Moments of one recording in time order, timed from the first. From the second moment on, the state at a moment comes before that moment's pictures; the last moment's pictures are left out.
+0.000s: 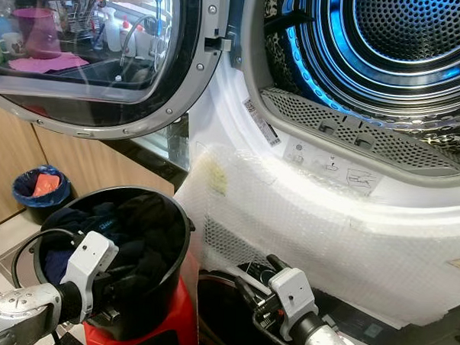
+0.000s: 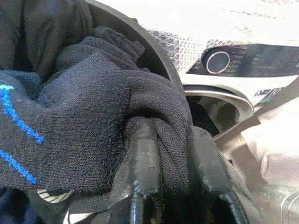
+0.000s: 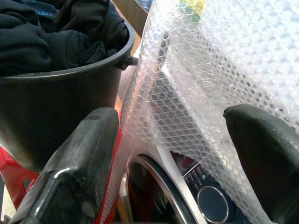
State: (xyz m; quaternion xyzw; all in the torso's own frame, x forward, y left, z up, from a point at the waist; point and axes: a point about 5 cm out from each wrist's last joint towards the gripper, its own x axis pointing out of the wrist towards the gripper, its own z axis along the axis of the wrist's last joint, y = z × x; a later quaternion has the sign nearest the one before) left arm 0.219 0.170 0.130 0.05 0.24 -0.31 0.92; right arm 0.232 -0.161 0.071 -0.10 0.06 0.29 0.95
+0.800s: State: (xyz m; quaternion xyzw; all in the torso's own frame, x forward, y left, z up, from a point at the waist) left arm 0.211 0.205 0.176 0.14 0.24 -0.35 0.90; right arm 0.234 -0.160 0.072 -0.10 0.06 0.29 0.95
